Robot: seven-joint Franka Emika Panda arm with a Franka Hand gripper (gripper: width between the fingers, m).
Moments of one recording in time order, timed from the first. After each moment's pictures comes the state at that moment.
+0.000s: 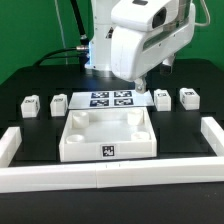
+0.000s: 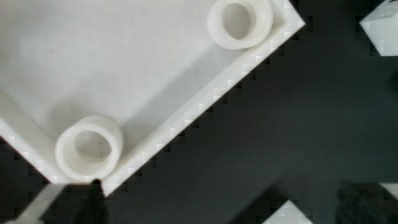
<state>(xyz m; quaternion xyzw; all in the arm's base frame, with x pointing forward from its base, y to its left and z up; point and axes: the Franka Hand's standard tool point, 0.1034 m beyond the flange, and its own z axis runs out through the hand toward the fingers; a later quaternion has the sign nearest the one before) 0.523 0.053 0.107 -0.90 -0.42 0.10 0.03</state>
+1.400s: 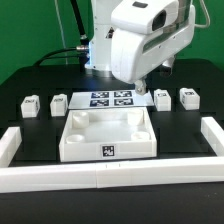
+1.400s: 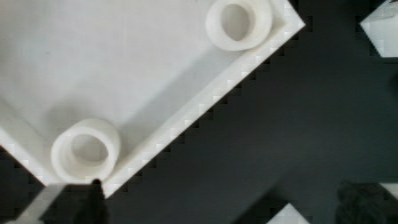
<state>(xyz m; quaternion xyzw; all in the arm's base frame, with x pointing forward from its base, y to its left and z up) 0.522 0.053 0.104 -0.90 -0.43 0.10 0.03</state>
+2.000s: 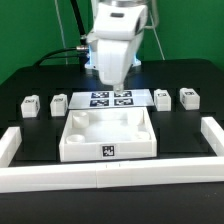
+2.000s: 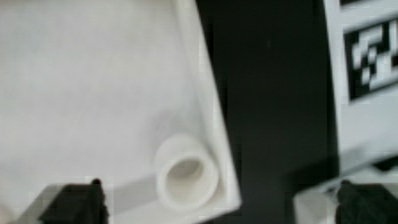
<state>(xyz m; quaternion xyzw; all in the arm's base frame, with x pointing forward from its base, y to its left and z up) 0.448 -0.015 0.085 -0.75 -0.65 0.09 0.07</state>
